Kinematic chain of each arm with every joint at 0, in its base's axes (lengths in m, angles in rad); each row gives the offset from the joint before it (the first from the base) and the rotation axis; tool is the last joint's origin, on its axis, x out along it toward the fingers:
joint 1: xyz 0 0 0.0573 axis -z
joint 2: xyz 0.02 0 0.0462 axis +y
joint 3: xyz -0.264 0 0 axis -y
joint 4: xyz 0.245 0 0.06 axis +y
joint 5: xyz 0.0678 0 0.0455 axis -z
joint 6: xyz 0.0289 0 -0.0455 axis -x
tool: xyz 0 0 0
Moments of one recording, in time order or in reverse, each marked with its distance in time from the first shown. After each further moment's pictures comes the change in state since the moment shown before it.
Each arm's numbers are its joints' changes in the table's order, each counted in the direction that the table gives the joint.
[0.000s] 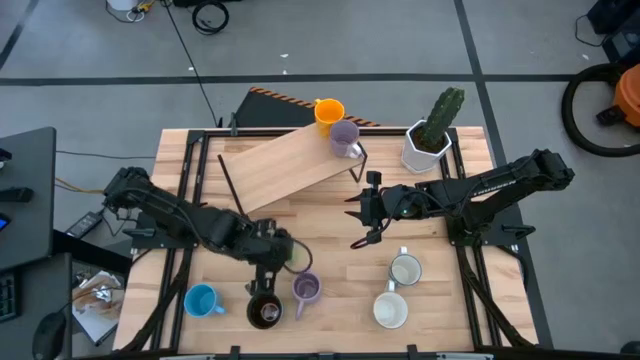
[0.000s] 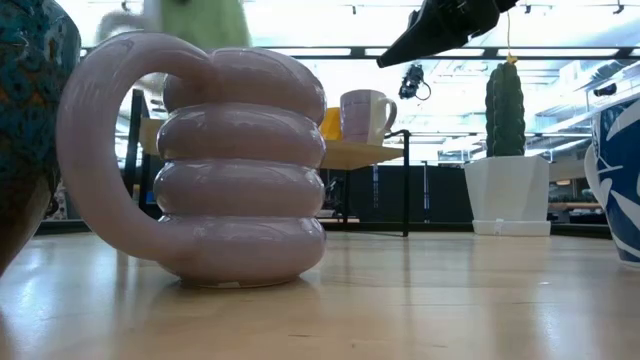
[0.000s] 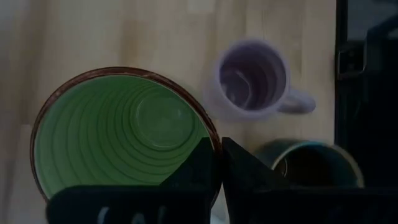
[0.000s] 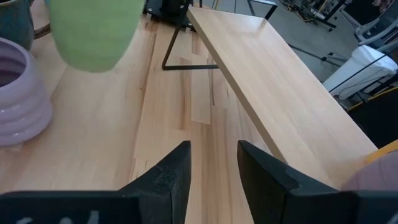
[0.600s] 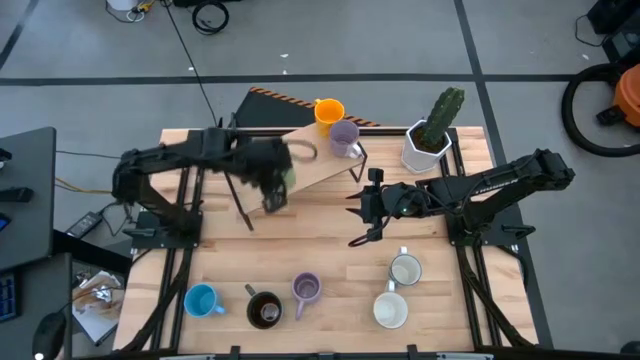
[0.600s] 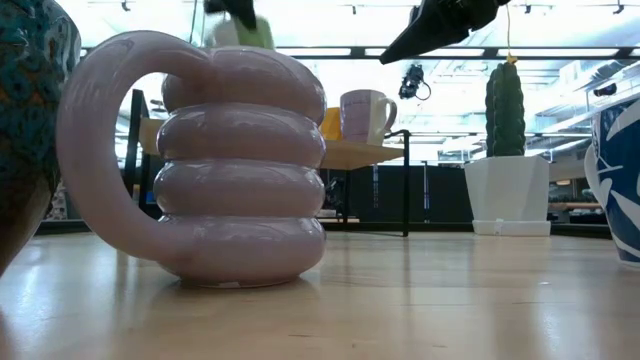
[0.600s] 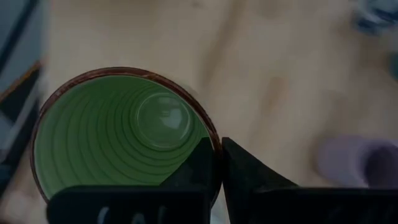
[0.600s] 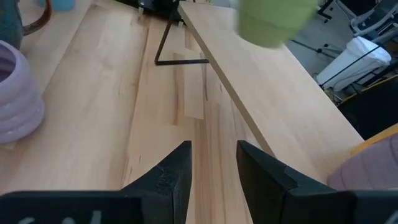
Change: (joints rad) left arm -0.514 0.033 0.363 0.328 -0.046 -0.165; right arm 0.002 -0.003 0.047 0.079 0.022 -0.020
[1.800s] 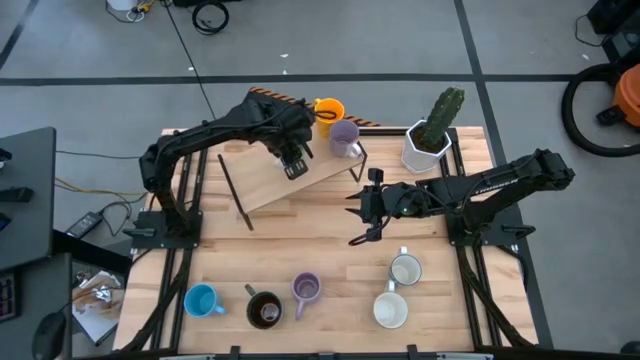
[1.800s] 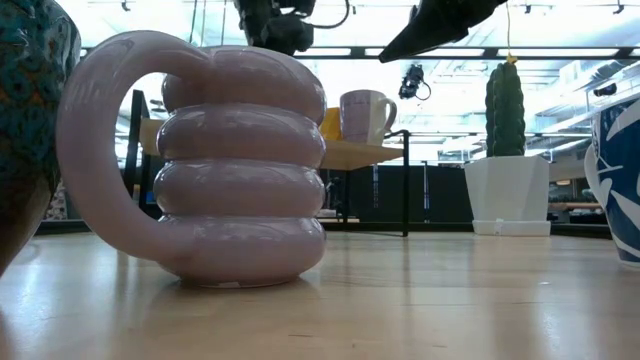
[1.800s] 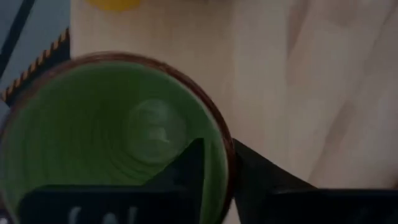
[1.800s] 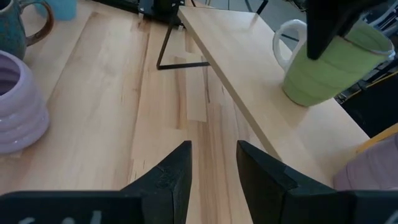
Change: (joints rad) left arm -0.275 0.196 -0.007 -0.153 0.093 -0.246; right arm -0.001 0.000 0.000 -0.008 -0.007 -0.034
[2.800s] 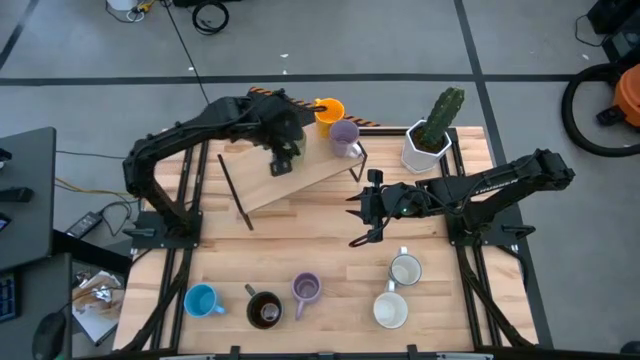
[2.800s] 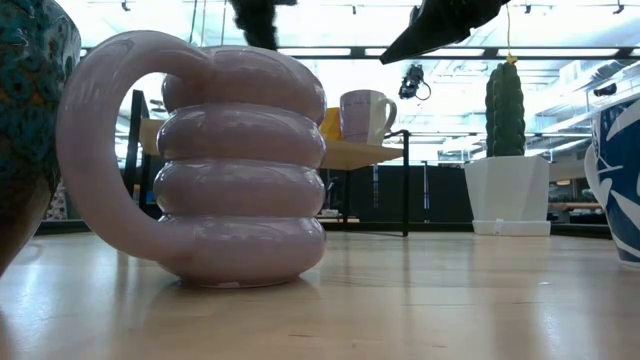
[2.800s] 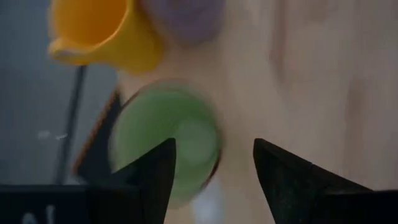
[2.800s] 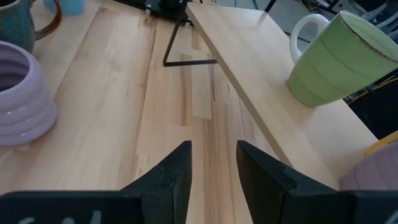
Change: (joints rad) left arm 0.014 -0.145 0.007 -0.010 -0.056 -0.344; right arm 0.000 0.000 0.000 0.015 -0.022 0.011
